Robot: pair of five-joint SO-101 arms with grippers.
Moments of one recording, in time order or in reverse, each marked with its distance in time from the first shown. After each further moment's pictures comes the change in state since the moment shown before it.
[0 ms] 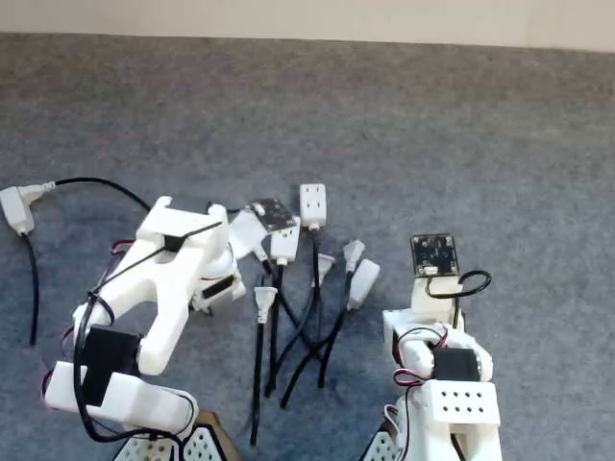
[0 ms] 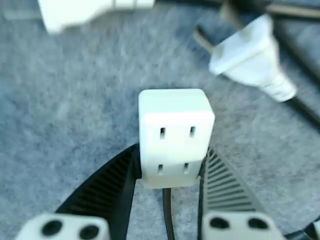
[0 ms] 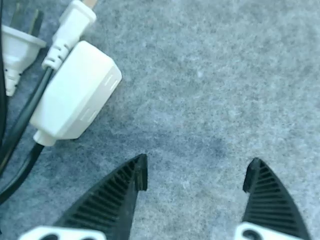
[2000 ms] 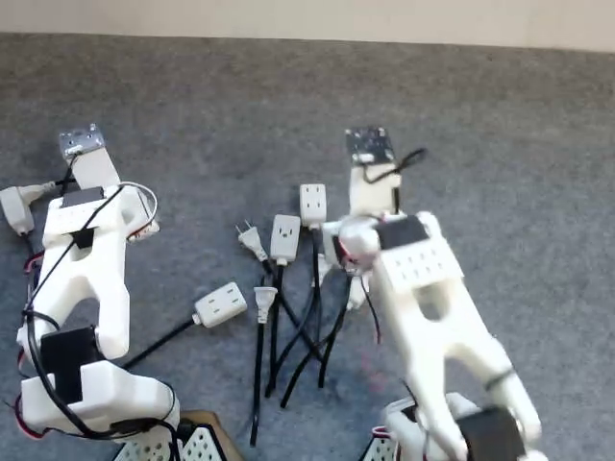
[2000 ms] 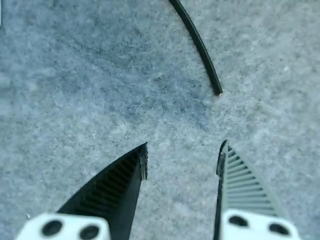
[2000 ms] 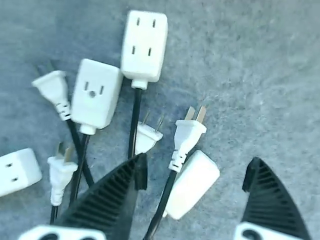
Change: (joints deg) left arm -25.3 0.1 -4.2 -22.5 57.7; right arm -20.0 55.9 -55.0 6.3 -14.5
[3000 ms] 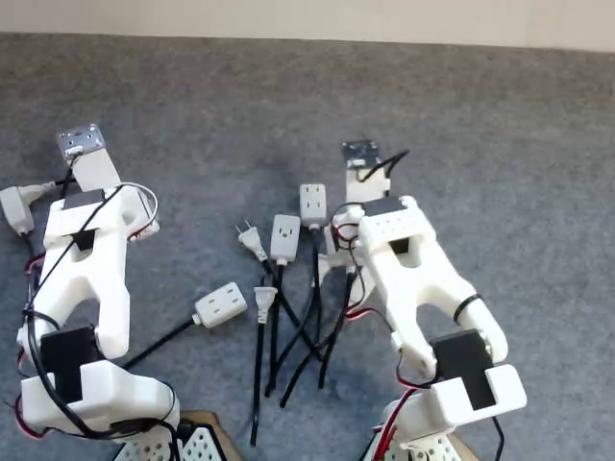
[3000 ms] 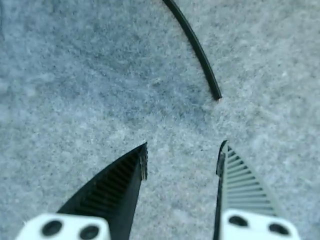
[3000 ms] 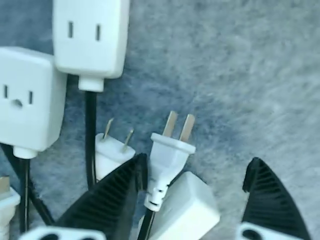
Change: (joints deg) left arm 0.0 0.2 1.0 -2.5 0.0; right arm 3.3 19.1 -2.5 -7.2 2.9
